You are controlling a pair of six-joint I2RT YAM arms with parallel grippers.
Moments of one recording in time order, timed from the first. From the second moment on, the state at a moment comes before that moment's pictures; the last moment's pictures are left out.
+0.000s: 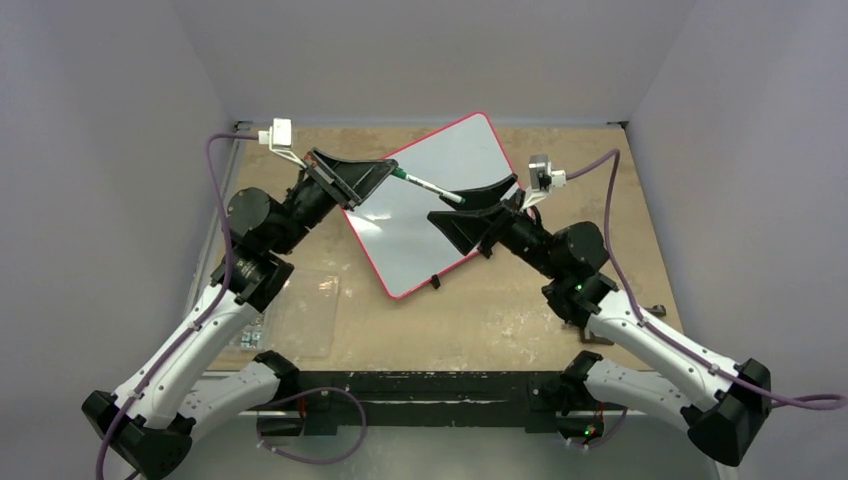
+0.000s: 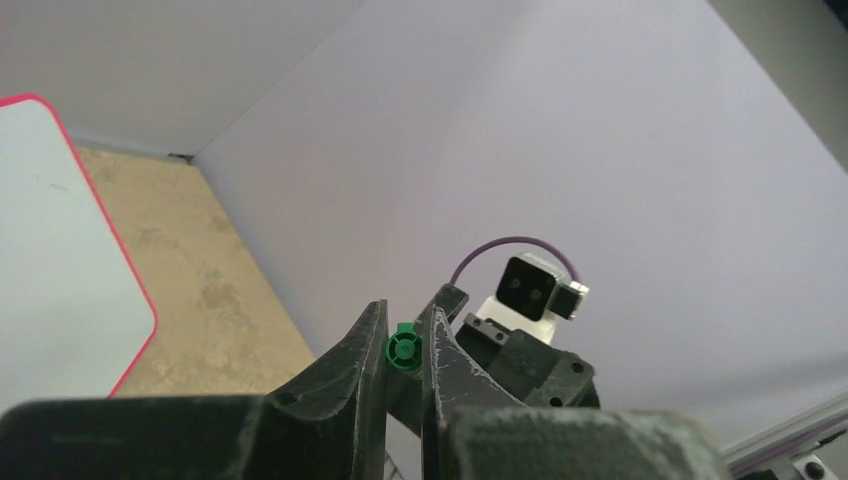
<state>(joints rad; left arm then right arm) -0.55 0.93 1.01 0.20 0.21 -1.03 0.77 0.92 0.78 0.53 -0.22 0.64</state>
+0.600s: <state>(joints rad) -0.55 0.93 0.97 0.41 0.23 -1.13 0.74 1.07 0.85 0.79 -0.37 0.78</state>
